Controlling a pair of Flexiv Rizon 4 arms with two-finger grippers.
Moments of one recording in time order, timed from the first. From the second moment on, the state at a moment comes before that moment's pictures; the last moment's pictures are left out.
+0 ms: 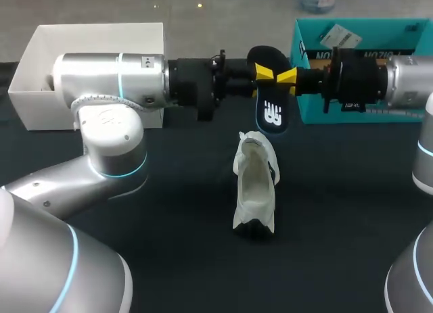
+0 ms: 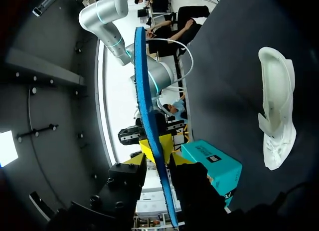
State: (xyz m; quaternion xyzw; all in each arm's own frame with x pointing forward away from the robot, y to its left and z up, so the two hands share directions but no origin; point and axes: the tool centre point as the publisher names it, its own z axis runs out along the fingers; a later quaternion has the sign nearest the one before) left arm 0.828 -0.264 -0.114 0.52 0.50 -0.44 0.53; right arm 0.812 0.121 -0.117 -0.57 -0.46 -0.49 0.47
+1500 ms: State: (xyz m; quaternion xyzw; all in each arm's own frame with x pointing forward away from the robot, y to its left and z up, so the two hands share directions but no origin) left arm 0.787 -0.237 -0.119 0.47 0.60 -0.49 0.43; right arm 0.761 0.064 -0.169 -0.63 -0.45 -0.45 0.43
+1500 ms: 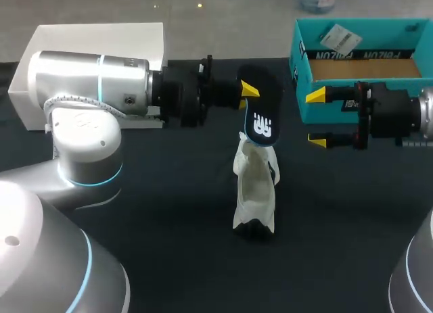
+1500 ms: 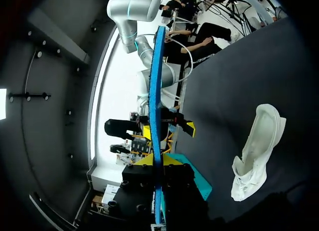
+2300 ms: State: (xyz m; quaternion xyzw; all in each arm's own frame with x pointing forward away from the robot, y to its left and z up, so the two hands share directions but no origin) left arm 0.768 -0.229 -0.116 0.46 0.61 -0.50 0.40; right arm 0.733 0.007 -0.205 -0.69 -0.56 -0.33 0.33
